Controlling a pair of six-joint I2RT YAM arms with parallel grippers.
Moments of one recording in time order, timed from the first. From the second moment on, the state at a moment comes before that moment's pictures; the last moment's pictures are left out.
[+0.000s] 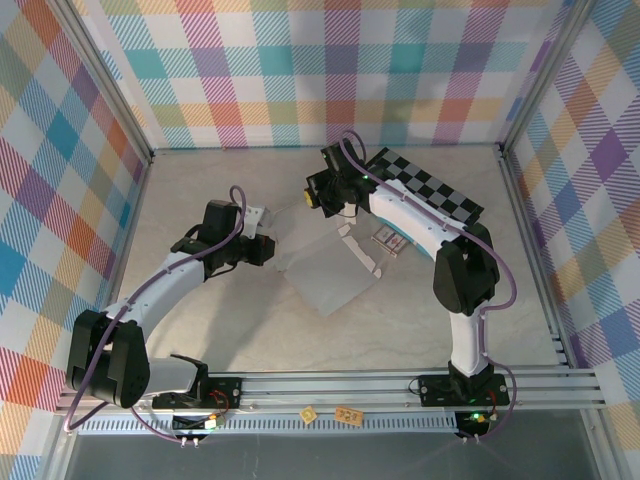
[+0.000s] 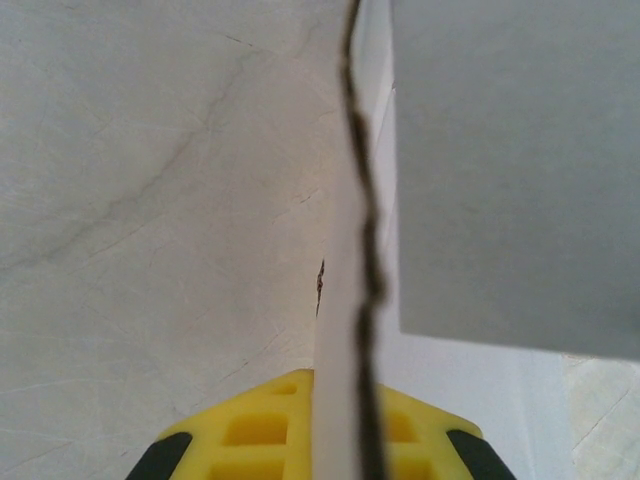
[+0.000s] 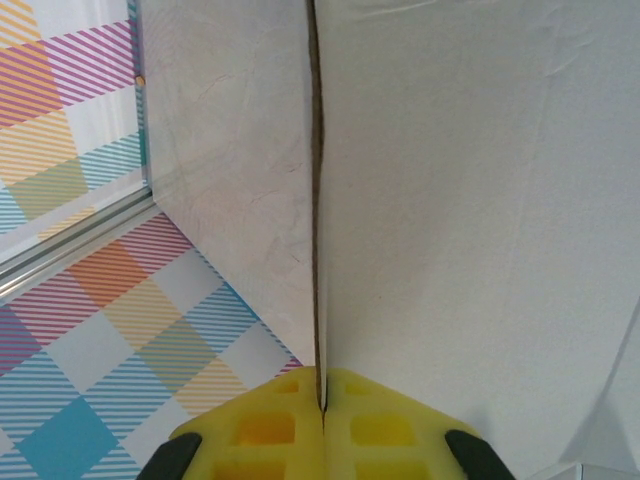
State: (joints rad) left arm -0.29 1.30 0.86 -0.38 0.39 -0.13; right arm 0.64 1.99 1.79 -0.58 -0.22 1.68
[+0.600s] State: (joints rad) left arm -0.30 1.06 1.09 -0.46 0.26 -0.88; right arm 0.64 1.98 1.78 -0.57 -0.13 1.76
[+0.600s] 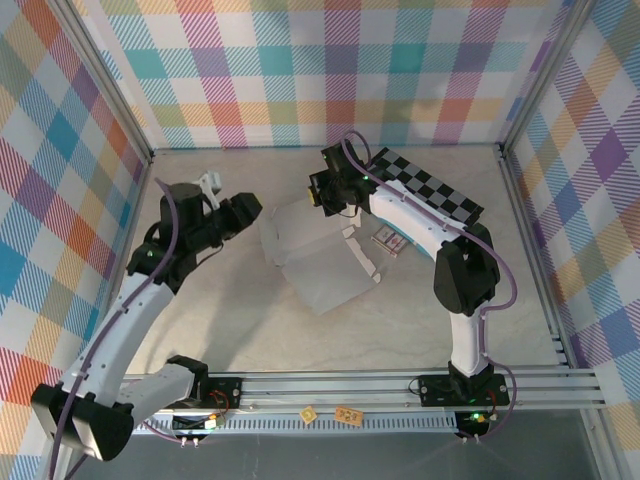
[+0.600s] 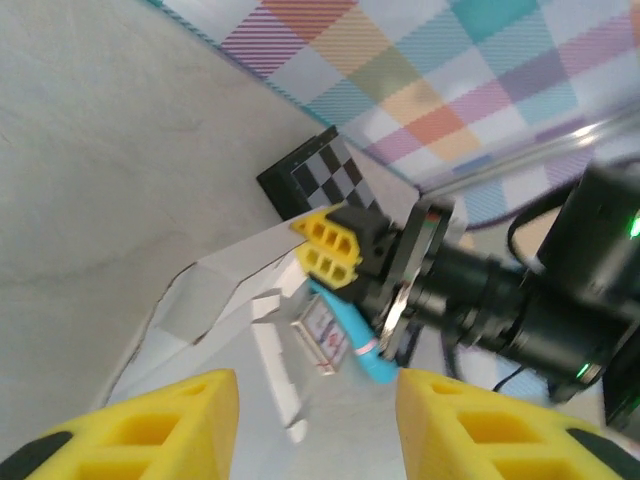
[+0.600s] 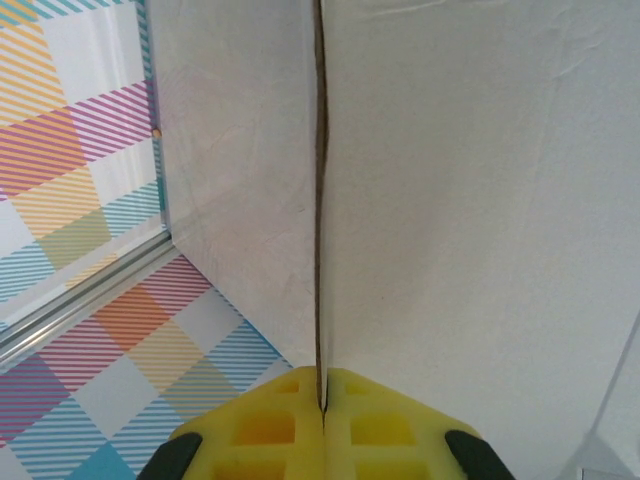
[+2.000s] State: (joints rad) left arm -0.44 1.55 1.45 -0.71 0.12 -1.23; right arm 0.64 1.93 1.72 -0.54 -0.11 1.77
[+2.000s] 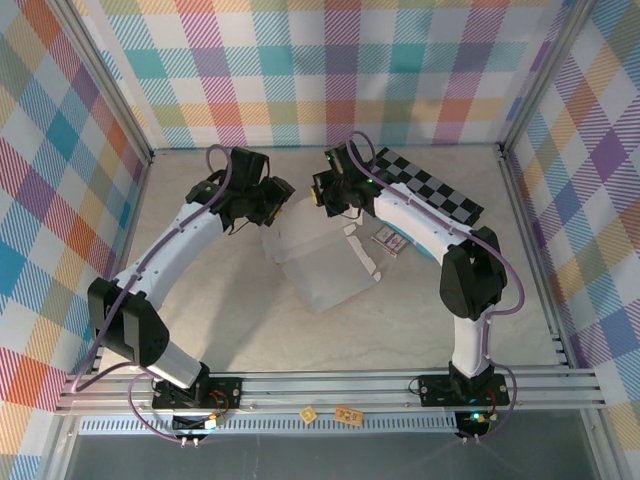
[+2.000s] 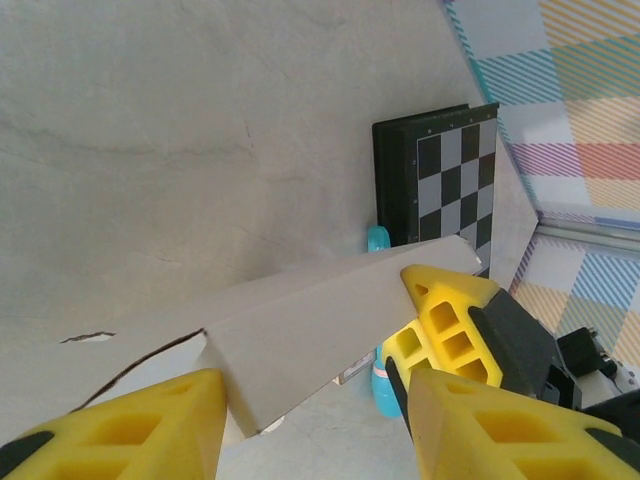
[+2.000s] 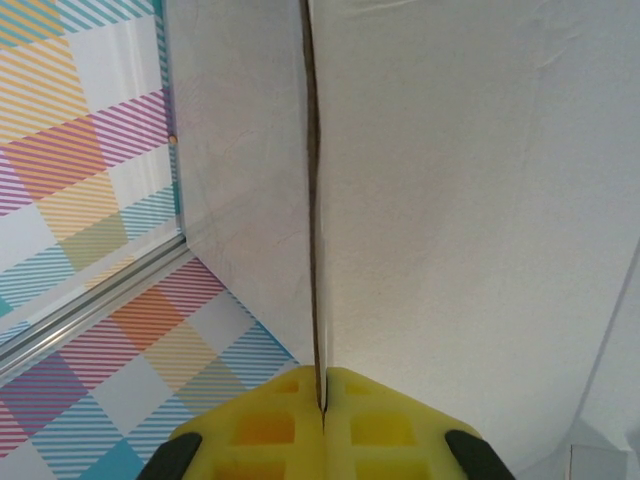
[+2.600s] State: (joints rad) left arm -0.45 1.37 1.37 -0.70 0.08 -1.09; right arm 0.63 1.87 1.64 -0.52 -0.09 1.81
